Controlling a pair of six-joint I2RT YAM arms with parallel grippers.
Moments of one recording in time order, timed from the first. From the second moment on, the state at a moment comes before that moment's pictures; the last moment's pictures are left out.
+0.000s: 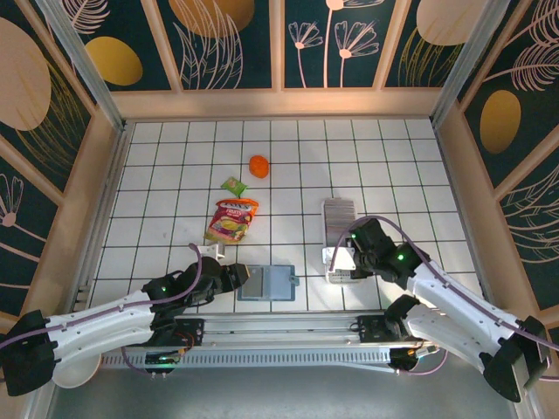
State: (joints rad) left arm -1.01 0.72 0.17 -0.14 -0.11 -1.12; right arm 0.69 0.82 0.54 -0.73 0.03 -1.02
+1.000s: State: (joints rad) left arm -1.01 0.72 0.17 -0.14 -0.11 -1.13; right arm 0.68 0.79 0.50 -0.70 0.03 -1.02
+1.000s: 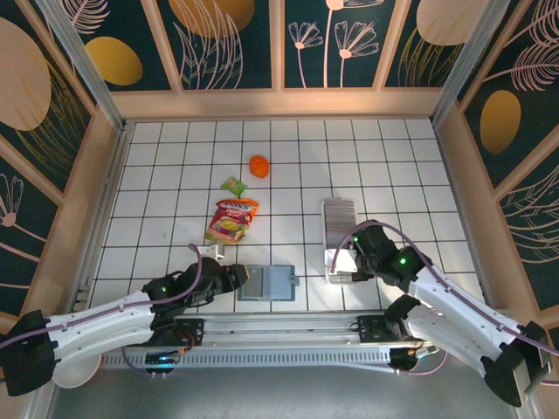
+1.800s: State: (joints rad) left arm -1.01 0.70 0.14 -0.14 -0.11 -1.14; right arm 0.67 0.87 0.40 -0.39 0.14 -1.09
